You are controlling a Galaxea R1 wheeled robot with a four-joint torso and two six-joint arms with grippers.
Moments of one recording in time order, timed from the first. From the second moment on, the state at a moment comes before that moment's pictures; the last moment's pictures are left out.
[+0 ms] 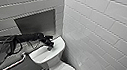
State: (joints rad) left arm 0.09 2.79 -2.34 -0.32 0.70 0.08; right arm -1.59 2.69 -2.13 0.14 0.15 -0.16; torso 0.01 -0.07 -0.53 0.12
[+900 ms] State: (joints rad) left arm 0.08 2.77 -2.34 -0.30 0.79 0.11; right arm -1.59 2.69 -2.14 0.14 0.15 -0.16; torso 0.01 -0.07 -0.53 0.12
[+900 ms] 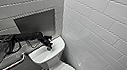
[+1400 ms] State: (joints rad) left arm 0.07 2.75 -2.32 -0.32 0.77 0.06; right arm -1.59 2.70 -2.15 0.14 0.15 -0.16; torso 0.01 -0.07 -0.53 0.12
